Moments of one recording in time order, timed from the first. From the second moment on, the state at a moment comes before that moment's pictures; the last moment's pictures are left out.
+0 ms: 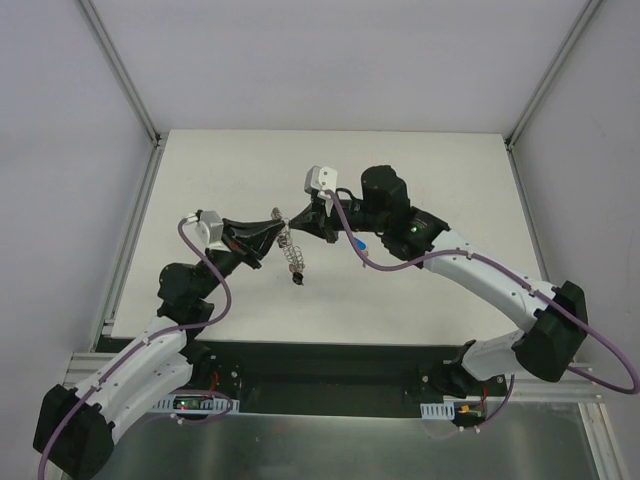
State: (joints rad) left arm -0.48 0.72 0.31 0.84 0.34 -0.38; right arm 0.84 1.41 1.24 -0.05 -0.59 -0.24
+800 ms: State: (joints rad) left arm -0.48 0.66 0.60 0.07 0.66 0.01; right arm 0.90 1.34 1.38 -0.59 -0.49 -0.33
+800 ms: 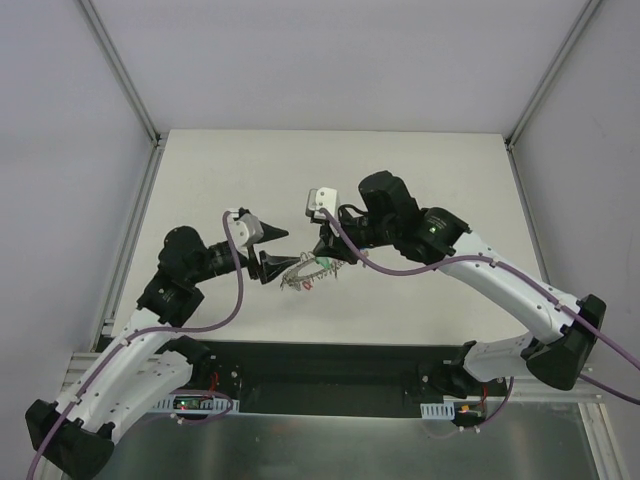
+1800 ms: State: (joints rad) left arm -0.42 1.01 0.88 -0.14 1.19 0.31; right arm 0.90 1.35 1.47 -0.75 -0.52 -0.41
